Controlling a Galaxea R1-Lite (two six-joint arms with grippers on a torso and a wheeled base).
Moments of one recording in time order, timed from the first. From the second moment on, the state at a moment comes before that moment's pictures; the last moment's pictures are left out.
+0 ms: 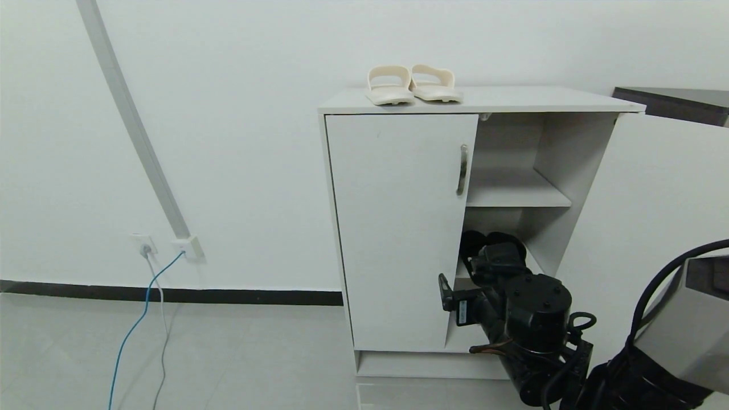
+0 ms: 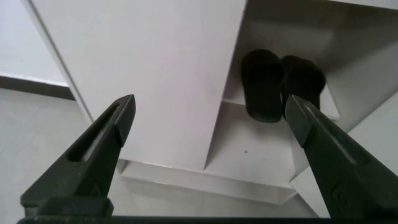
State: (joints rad) left arm 0.00 0.00 0.00 0.00 -0.05 0.02; right arm 0.78 2.05 -0.59 -1.34 -0.66 0.04
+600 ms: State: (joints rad) left arm 0.00 0.00 0.00 0.00 -0.05 0.02; right arm 0.78 2.05 -0.59 -1.34 -0.66 0.04
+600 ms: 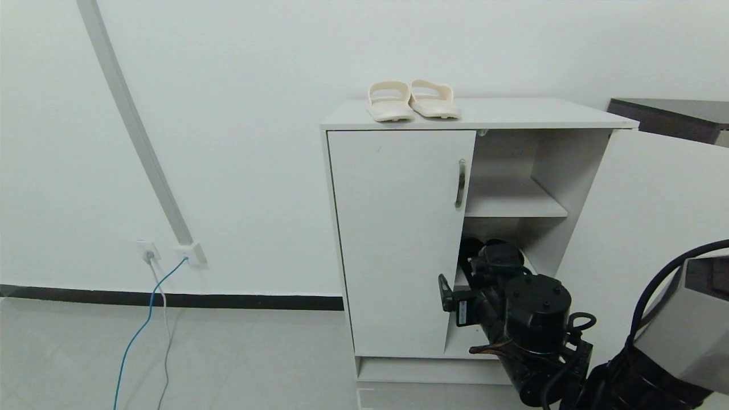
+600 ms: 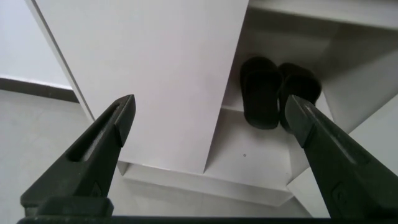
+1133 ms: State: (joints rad) left arm 0.00 0.00 0.00 0.00 -0.05 0.02; right arm 0.79 2.05 -0.59 -1.34 -0.66 0.04
